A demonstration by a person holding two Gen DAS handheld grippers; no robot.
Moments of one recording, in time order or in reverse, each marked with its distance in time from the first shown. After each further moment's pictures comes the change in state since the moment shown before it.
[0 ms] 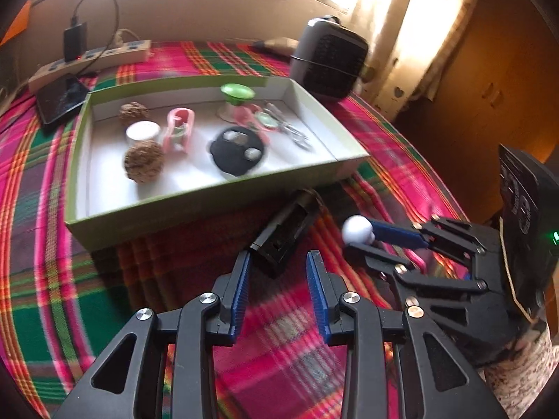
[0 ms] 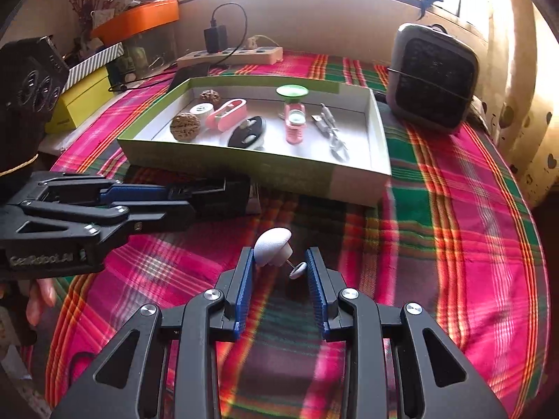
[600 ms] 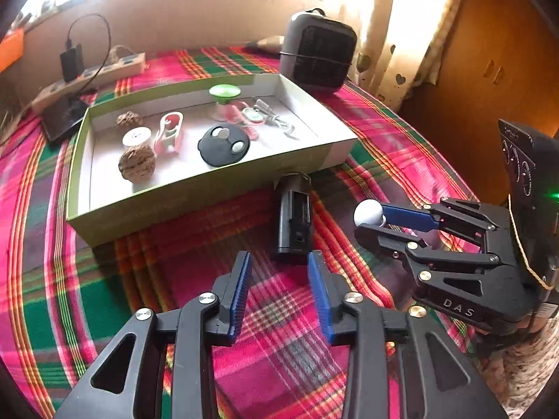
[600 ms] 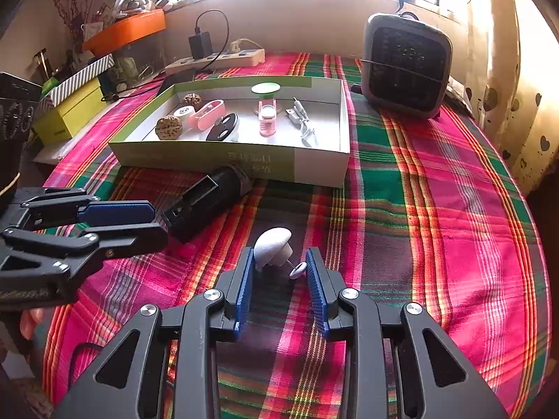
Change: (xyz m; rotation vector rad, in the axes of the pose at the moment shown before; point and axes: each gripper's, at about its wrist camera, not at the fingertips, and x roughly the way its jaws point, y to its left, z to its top) left arm 0.000 -0.020 -0.007 0.075 -0.010 0.087; right arm -0.009 -0.019 -0.011 0.043 -0.013 0.005
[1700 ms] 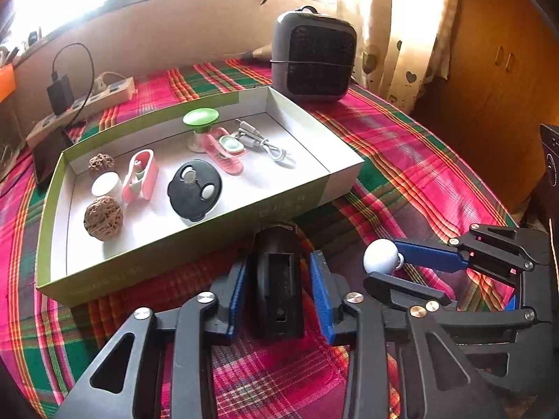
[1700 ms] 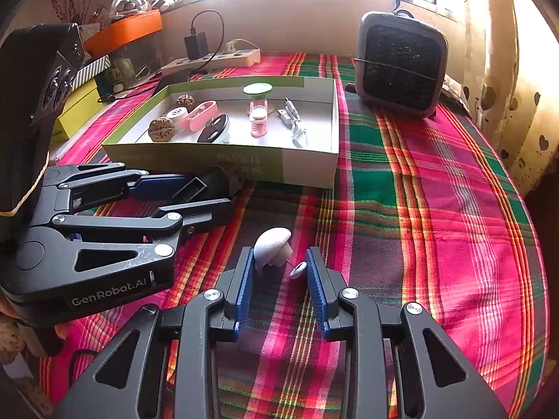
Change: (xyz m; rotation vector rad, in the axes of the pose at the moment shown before) left arm 0.035 -0.022 0.027 0.046 -0.036 0.107; right arm 0.001 -0.008 0.001 0.002 0.001 -0.006
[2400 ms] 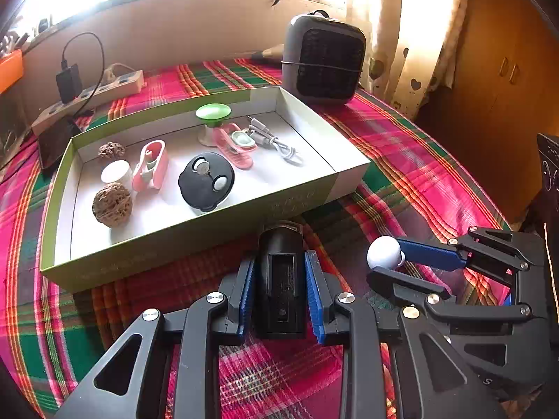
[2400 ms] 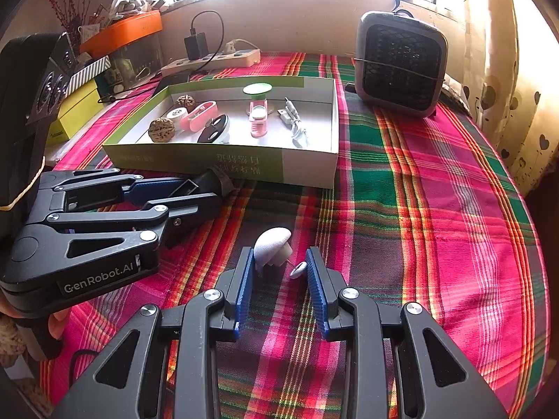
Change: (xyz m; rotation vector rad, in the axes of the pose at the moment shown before) left arm -0.005 0.004 -0.007 -0.040 -0.006 -0.006; right arm 0.000 0.000 0.000 0.002 0.000 0.002
